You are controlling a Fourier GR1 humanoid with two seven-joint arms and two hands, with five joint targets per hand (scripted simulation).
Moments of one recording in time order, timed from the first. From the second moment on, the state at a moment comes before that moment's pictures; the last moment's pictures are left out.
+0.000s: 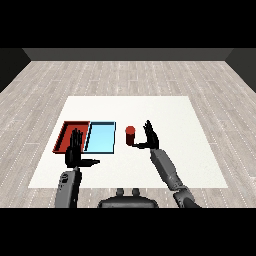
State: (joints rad) left arm 0.02 0.04 0.07 -1.62 0.11 -0.11 -0.46; right arm -0.51 0.00 0.11 -0.80 -0.36 -0.04 -0.51
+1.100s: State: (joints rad) left arm 0.04 0.03 0.04 -1.66 0.11 -0.09 -0.45; right arm -0.71 0.00 0.33 -0.50 -0.67 -0.08 -0.63
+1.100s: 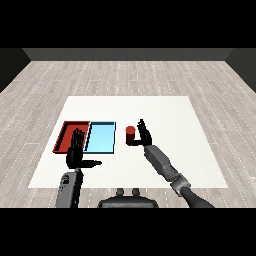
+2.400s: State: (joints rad) left arm 0.00 0.04 0.07 -1.60 0.13 -0.10 -0.48; right arm -0.82 0.00 0.55 -0.43 -0.91 -0.15 -0.64
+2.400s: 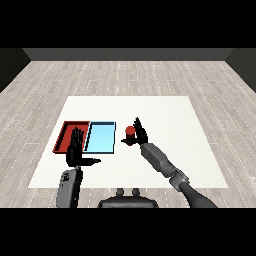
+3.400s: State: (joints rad) left arm 0.02 0.06 0.09 -1.62 0.15 -0.12 -0.47; right arm -0.89 0.00 0.68 -0.35 -1.00 -0.32 -0.57
